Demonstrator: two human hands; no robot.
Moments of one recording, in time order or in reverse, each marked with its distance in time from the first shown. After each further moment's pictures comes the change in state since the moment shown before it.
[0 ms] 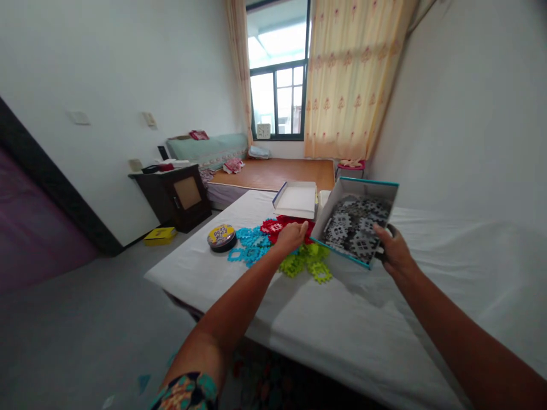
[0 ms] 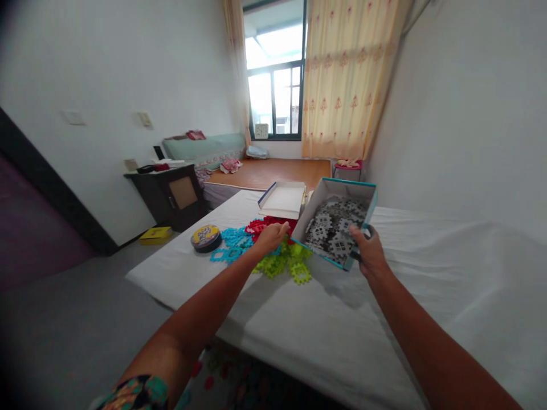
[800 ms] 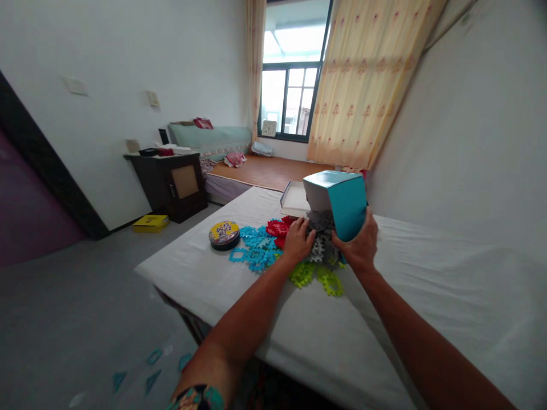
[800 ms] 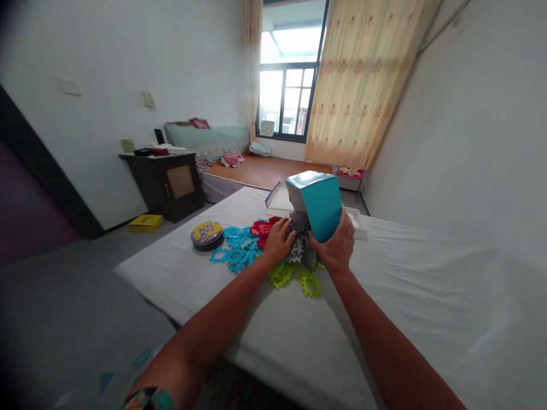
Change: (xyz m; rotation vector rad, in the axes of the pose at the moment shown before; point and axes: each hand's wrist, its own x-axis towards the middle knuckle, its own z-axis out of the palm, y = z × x) left_hand -0.001 -0.033 0.034 -0.136 0.386 0.088; right_hand 0.003 0.023 0.105 -0.873 0.198 -0.960
